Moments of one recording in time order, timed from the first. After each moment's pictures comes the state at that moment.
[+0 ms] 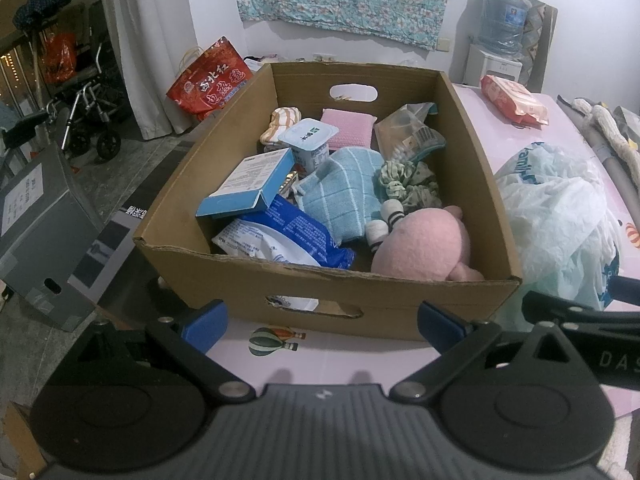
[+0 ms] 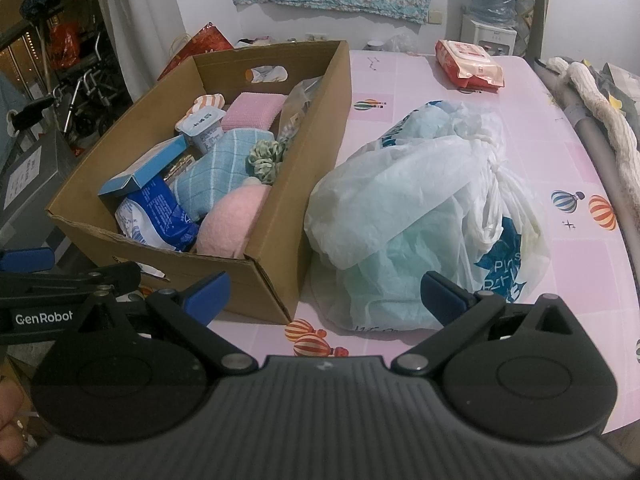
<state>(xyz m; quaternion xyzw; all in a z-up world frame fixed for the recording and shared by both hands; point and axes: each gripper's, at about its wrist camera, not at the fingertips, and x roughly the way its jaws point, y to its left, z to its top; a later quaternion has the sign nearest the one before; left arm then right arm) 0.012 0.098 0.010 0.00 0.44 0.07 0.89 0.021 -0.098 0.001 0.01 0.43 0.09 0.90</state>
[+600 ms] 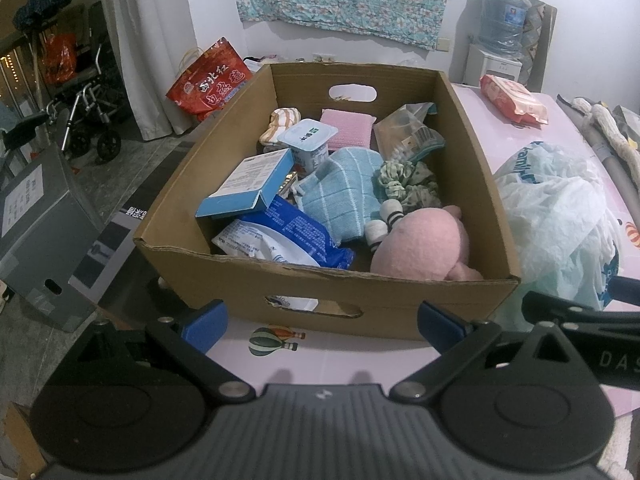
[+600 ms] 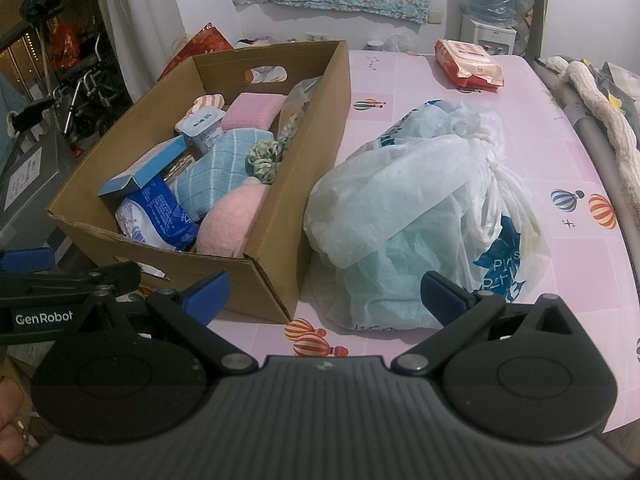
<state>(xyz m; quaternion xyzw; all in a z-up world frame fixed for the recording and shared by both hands) 0.011 0.098 0.010 0.00 0.44 0.07 0.89 0.019 -0.098 0.000 0.02 0.43 0.09 0.90</state>
